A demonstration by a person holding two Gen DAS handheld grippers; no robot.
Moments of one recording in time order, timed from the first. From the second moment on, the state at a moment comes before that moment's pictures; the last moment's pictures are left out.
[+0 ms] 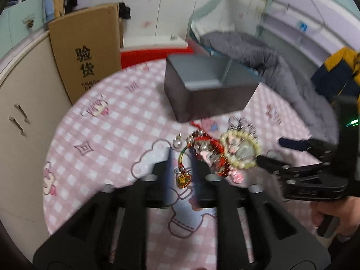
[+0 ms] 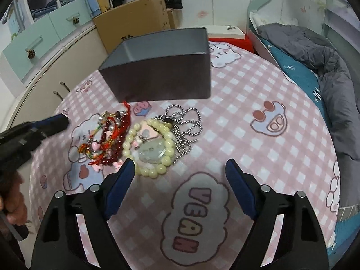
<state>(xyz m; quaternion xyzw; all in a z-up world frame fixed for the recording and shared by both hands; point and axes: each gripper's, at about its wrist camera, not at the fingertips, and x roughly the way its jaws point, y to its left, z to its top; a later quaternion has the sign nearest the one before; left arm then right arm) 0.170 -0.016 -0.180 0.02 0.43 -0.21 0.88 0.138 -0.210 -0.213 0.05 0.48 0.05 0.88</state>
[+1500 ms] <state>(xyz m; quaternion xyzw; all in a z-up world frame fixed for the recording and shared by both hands) 0.151 0.007 -0.149 -0.05 0.38 -0.22 0.90 0.137 -0.203 -0.192 0.07 0.45 0.12 0.88</state>
